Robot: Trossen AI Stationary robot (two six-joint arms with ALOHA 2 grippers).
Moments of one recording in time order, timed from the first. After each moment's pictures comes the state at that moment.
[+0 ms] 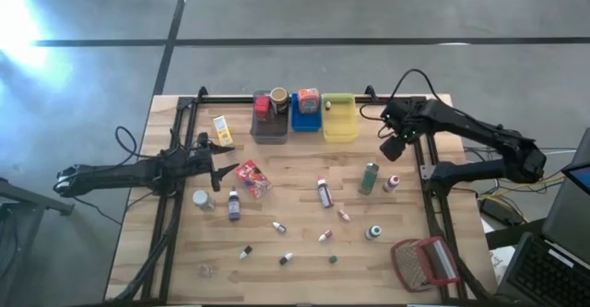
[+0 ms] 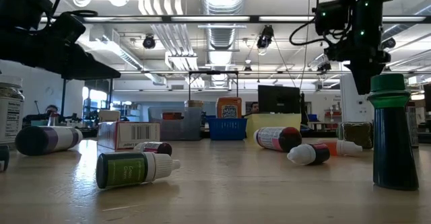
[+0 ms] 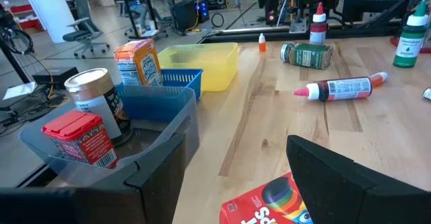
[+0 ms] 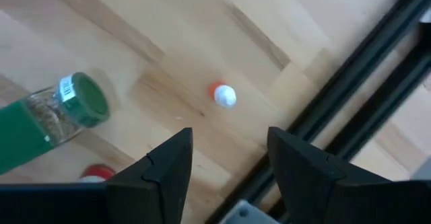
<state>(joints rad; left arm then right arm) 0.12 0.27 0.02 -0.01 -0.23 0.10 -0.62 1.14 0.88 -1.19 0.18 0.26</state>
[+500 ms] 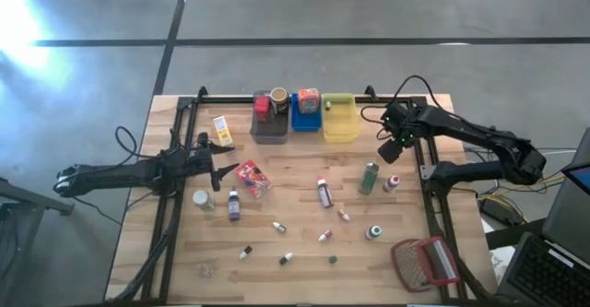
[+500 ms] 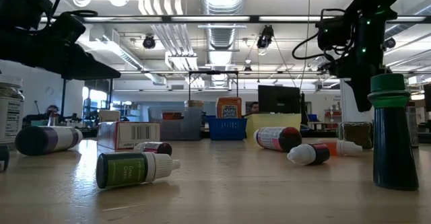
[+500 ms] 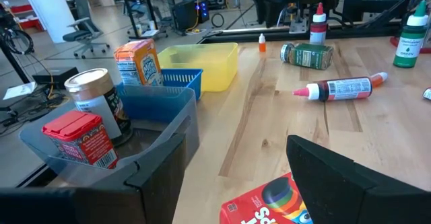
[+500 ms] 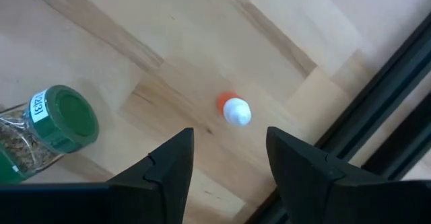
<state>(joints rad) 0.12 0.27 0.02 -0.01 -0.23 0.10 -0.68 1.14 0.73 -1.01 0.13 0.22</state>
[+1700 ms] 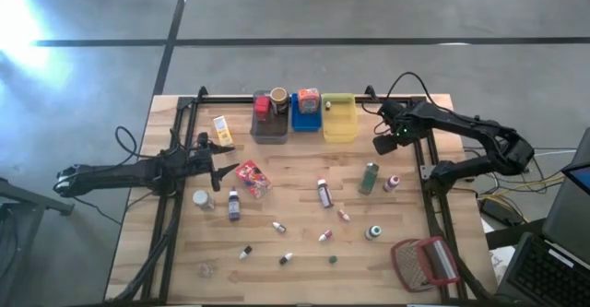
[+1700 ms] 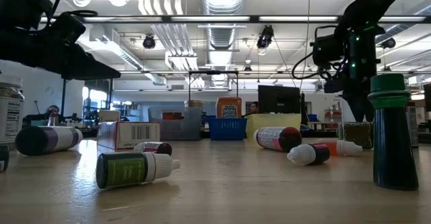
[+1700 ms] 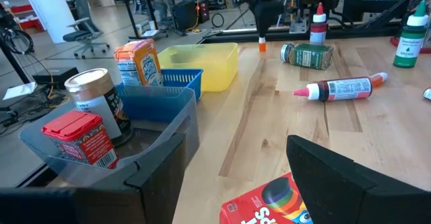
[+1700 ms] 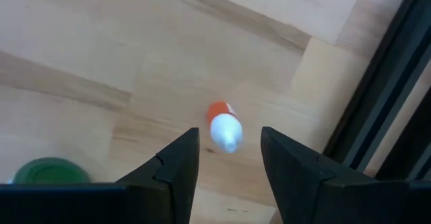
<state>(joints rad) 0.12 0.27 0.02 -0.01 -0.23 0.10 -0.78 1.29 0.73 -0.94 0.10 0.47</state>
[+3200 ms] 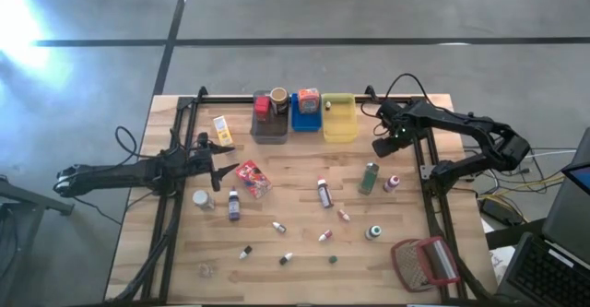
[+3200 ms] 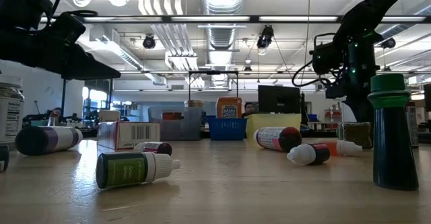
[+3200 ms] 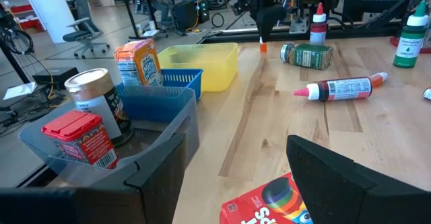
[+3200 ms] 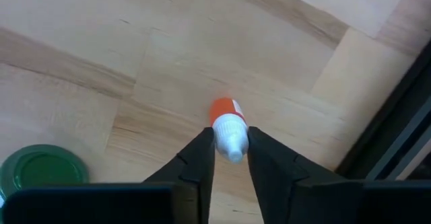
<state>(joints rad) 0.12 0.27 0.02 -0.01 -0.23 0.10 -0.80 1.35 0.71 -0.91 0.03 0.39</state>
